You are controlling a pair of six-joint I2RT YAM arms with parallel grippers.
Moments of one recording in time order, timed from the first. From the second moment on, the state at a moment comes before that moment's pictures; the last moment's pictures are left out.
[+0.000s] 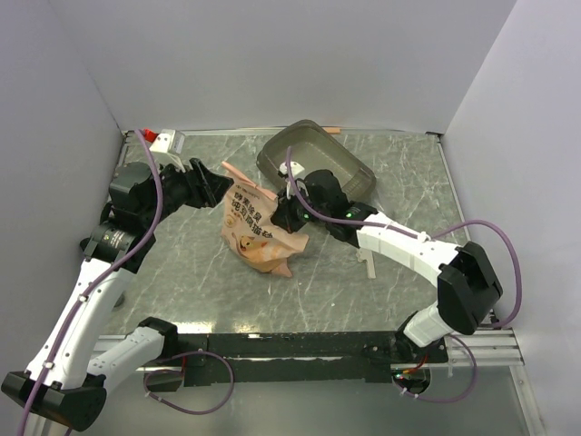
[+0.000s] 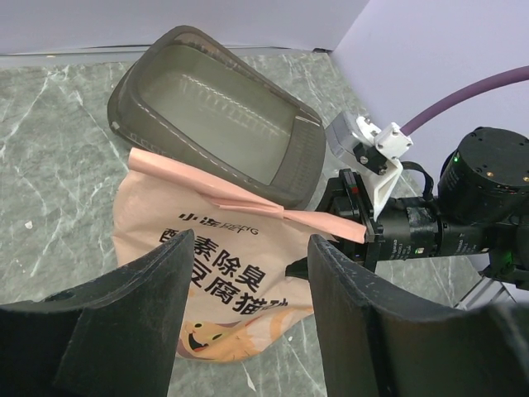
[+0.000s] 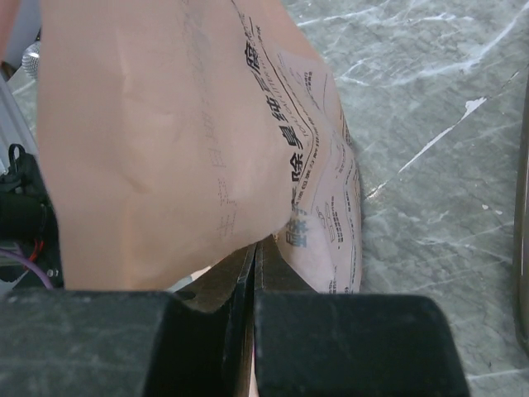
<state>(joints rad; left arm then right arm) -0.32 0.92 1.13 -0.35 0.29 -0.38 0.74 1.49 1.09 -0.08 -0.30 0.21</state>
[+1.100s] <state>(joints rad) -0.32 0.90 1.13 -0.36 0.30 -0.38 0.77 1.43 1.22 -0.40 -0.28 0.13</state>
